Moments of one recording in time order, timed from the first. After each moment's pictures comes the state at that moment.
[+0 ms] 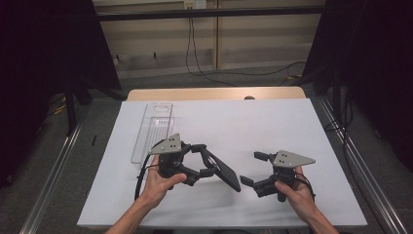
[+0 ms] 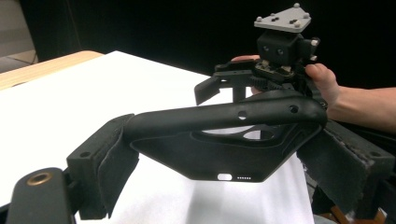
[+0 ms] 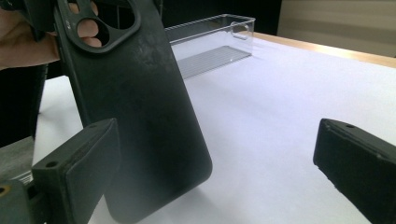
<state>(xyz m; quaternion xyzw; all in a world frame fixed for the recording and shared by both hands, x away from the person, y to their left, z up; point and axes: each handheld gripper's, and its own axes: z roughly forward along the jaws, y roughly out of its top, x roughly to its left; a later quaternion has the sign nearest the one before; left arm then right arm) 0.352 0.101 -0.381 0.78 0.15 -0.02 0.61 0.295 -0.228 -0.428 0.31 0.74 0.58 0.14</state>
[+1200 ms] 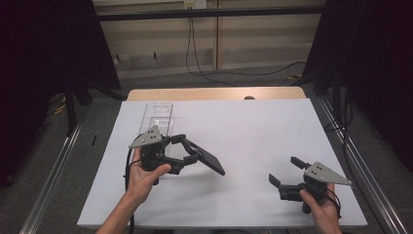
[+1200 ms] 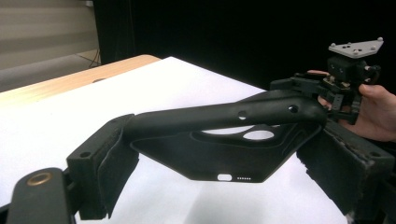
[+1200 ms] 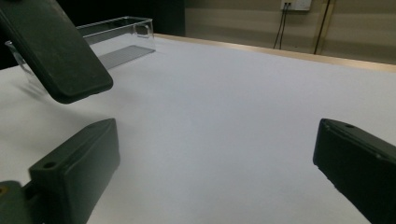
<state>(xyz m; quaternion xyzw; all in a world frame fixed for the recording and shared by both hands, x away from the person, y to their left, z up) 0.360 0.139 -0.364 0.76 0.22 0.04 0.61 0.251 -0.288 -0.434 0.43 0.68 0.53 0.27</state>
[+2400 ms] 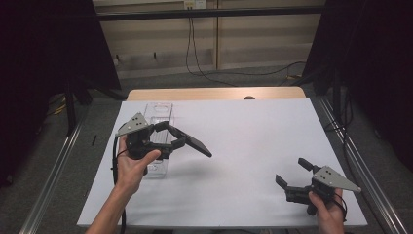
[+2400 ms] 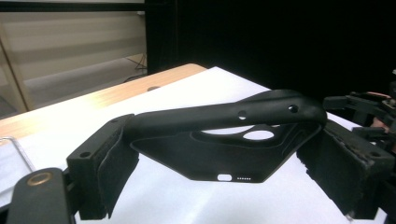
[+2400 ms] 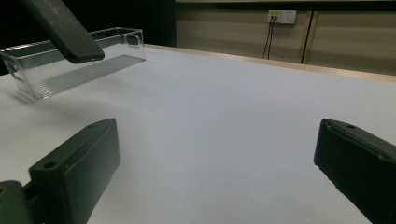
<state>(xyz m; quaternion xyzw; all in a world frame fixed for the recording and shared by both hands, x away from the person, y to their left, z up) 0.376 0.163 -0.335 0.75 0.28 0.11 0.59 0.242 -0.300 -0.438 0.43 0.67 0.53 0.29</state>
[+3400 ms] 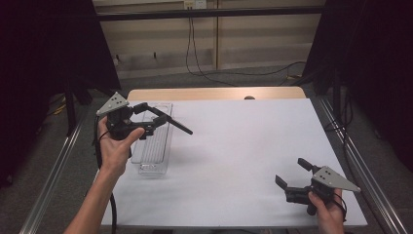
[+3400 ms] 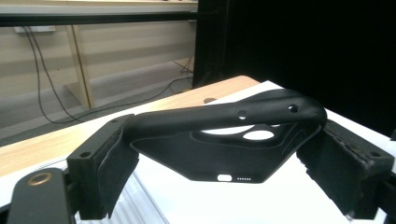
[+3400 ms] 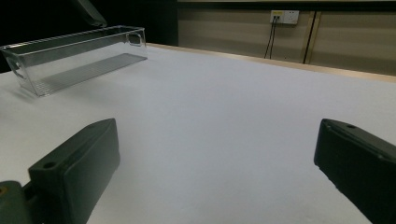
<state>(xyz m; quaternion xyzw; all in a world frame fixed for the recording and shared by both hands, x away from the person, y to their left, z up) 0.408 0.199 -0.303 0.73 0.34 0.17 0.56 0.243 -0.300 -0.440 0.43 0.67 0.54 0.29</state>
